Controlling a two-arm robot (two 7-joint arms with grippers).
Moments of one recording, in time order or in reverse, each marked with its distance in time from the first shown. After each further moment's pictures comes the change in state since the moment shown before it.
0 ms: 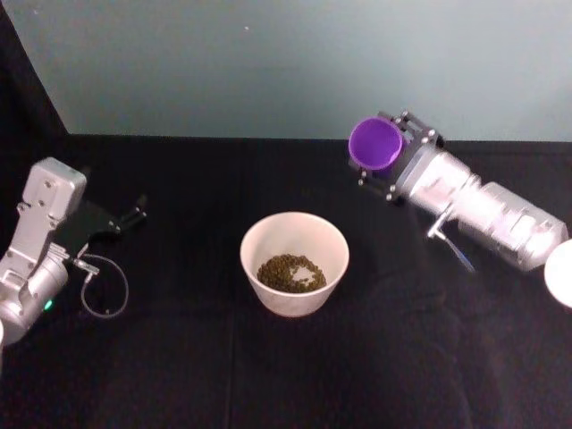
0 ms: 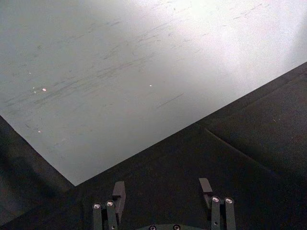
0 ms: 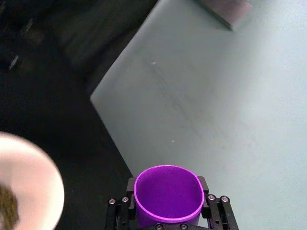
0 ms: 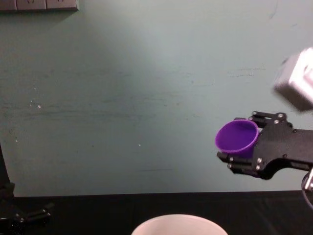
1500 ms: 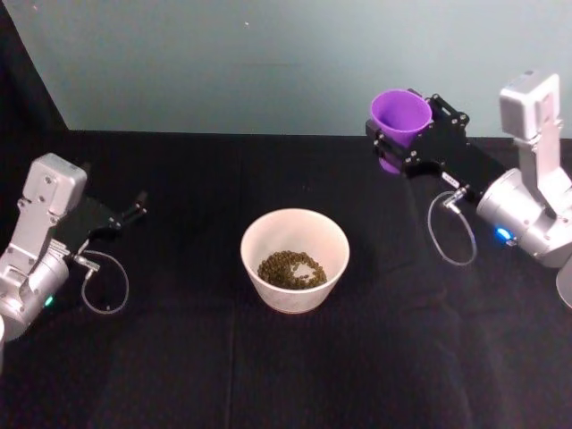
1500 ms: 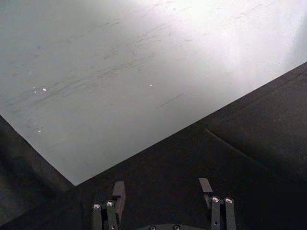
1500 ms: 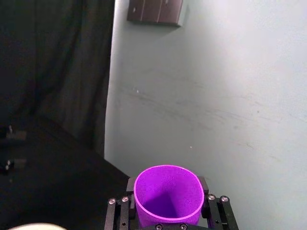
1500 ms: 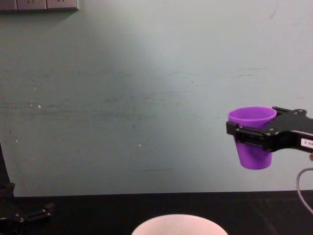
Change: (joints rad) left arm 0.000 0.000 0.000 0.000 0.000 0.000 0.000; right arm -0.038 -0.111 0.170 0.056 0.484 0.053 0.160
